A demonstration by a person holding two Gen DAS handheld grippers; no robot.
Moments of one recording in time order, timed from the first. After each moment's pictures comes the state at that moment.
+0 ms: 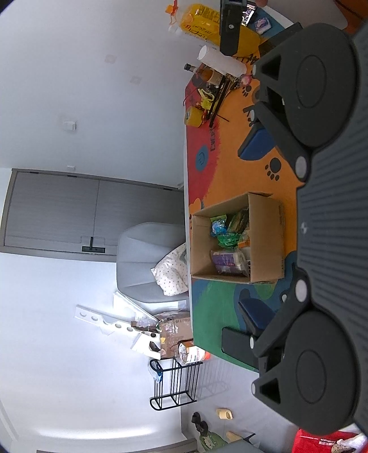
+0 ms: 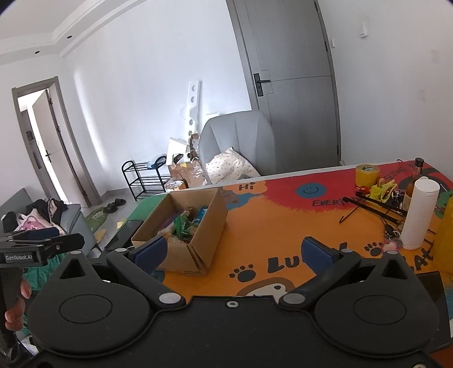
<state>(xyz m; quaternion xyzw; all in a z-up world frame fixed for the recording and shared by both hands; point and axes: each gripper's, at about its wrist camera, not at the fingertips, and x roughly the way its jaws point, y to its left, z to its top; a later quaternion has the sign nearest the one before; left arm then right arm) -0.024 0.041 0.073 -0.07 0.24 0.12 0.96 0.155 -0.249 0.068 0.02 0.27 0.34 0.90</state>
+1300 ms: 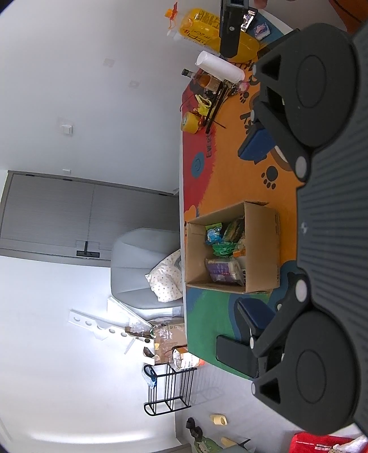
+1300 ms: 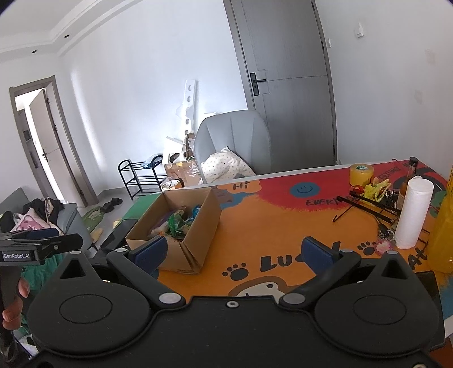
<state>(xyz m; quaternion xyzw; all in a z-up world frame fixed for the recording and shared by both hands) -0.017 0.038 0.074 -0.08 0.25 0.11 0.96 0.156 -0.255 0.071 0.01 0.27 0.34 0.90</state>
